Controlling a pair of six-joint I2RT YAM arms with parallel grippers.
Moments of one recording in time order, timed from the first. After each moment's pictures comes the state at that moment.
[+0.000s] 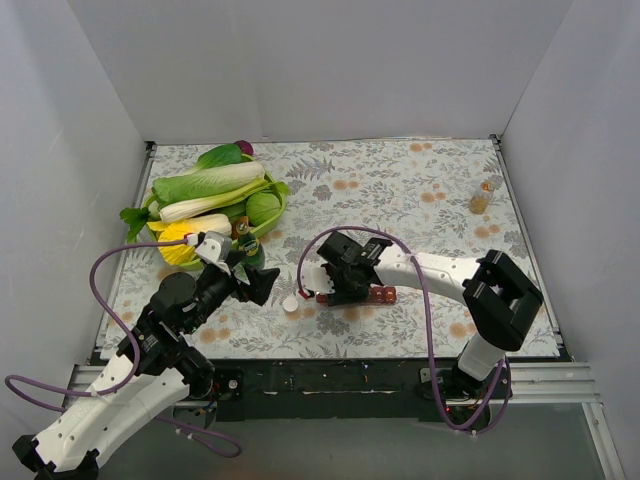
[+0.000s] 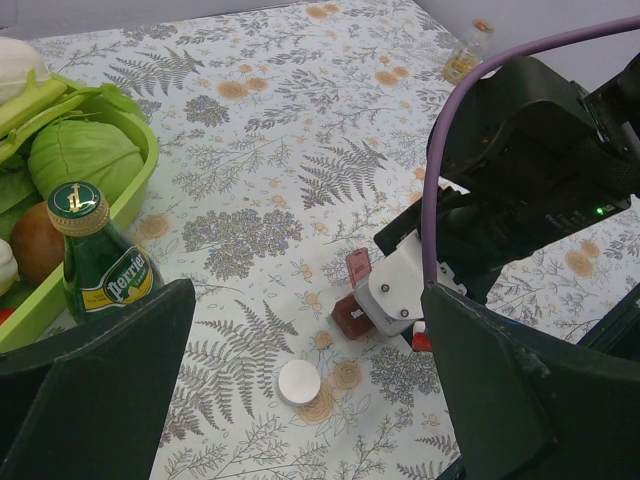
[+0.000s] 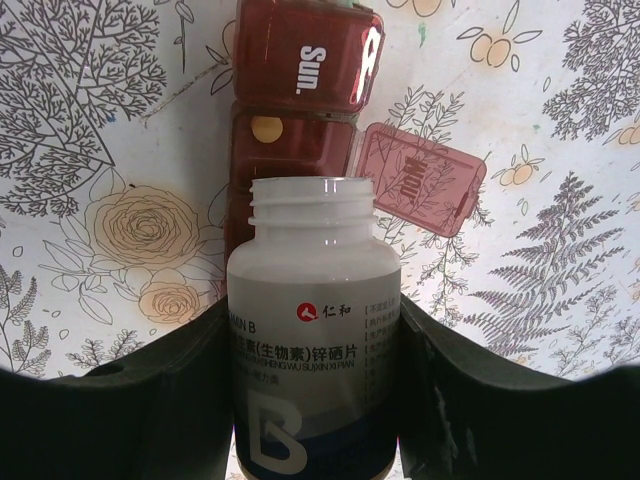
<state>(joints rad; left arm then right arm) -0.71 0.40 0.57 -0.26 -0.10 -0.24 0.98 1.65 1.09 -0.67 0.01 -0.84</state>
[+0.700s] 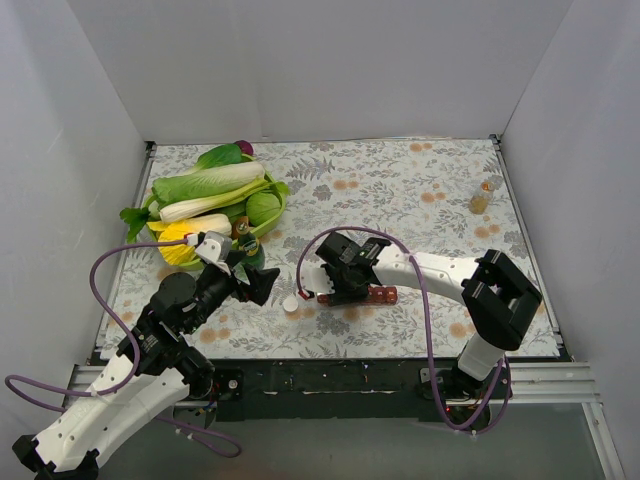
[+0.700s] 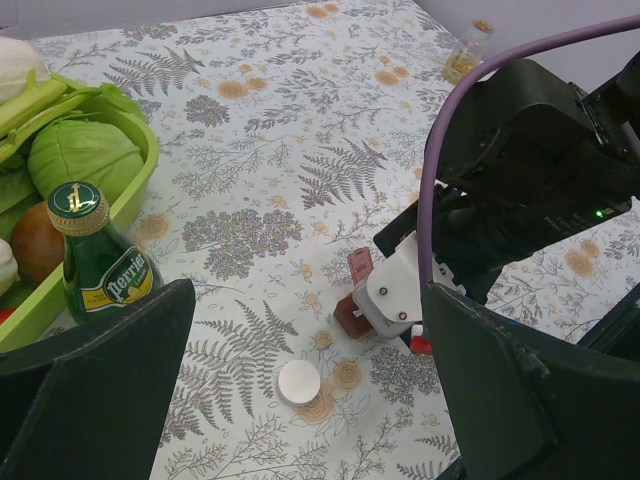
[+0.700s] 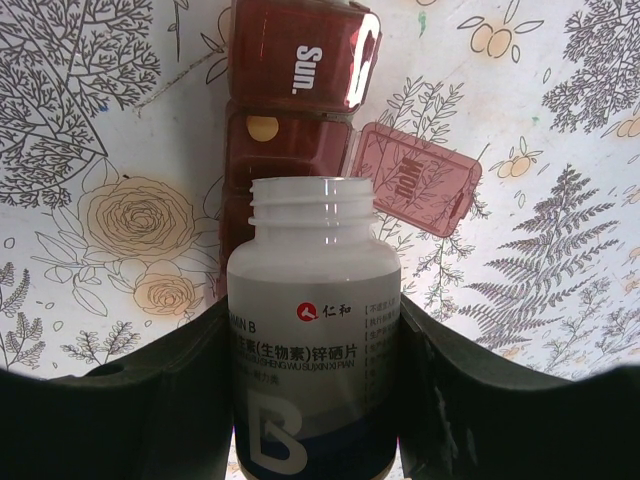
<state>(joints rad) -0.71 0.40 0.57 -0.26 -0.10 -0.24 0.99 1.67 1.11 -0.69 0.04 -0.85</state>
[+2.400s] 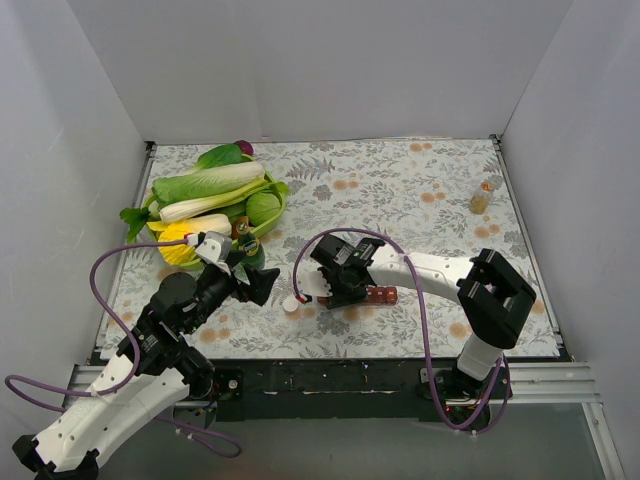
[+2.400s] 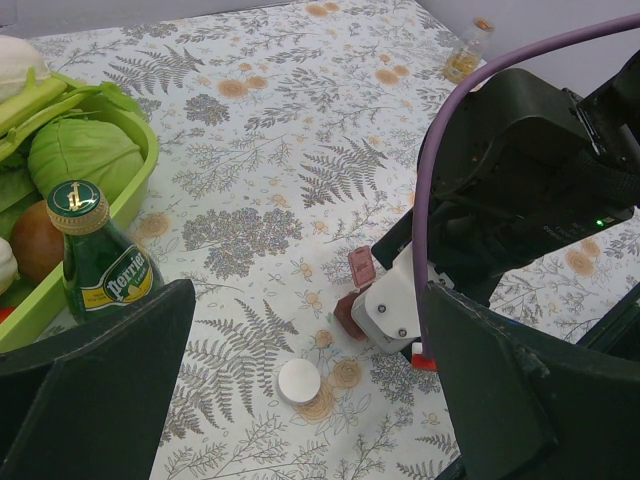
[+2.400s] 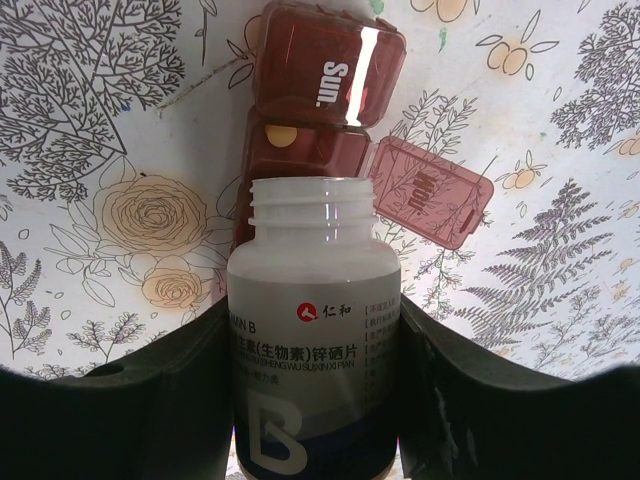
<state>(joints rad) -0.71 0.40 0.57 -0.27 -0.10 -0.24 1.01 1.69 1.14 -0.75 0.06 -0.87</state>
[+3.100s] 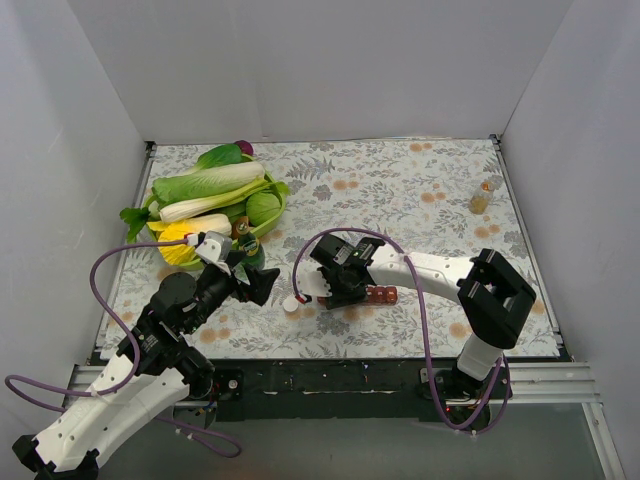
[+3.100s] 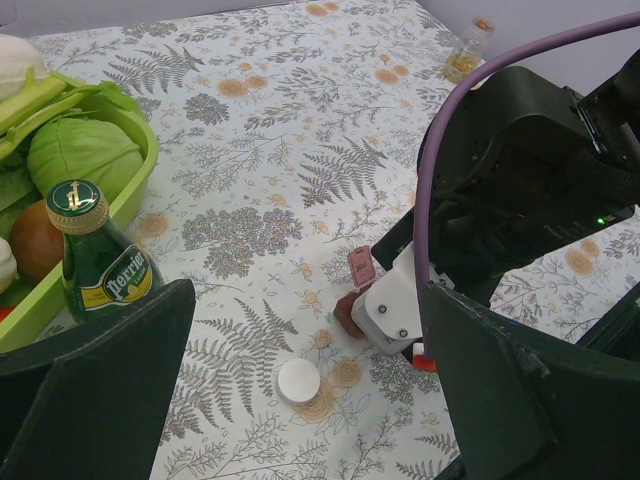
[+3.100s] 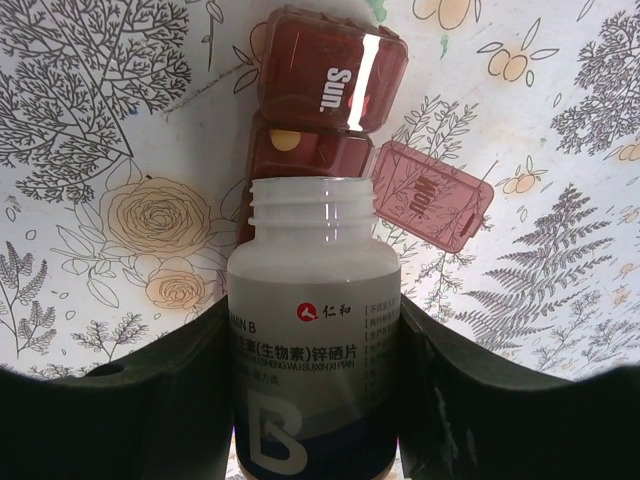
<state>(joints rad) -0.71 0.40 0.57 -0.27 -0.10 -0.24 1.02 1.69 1.15 -0.75 0.05 -0.87</state>
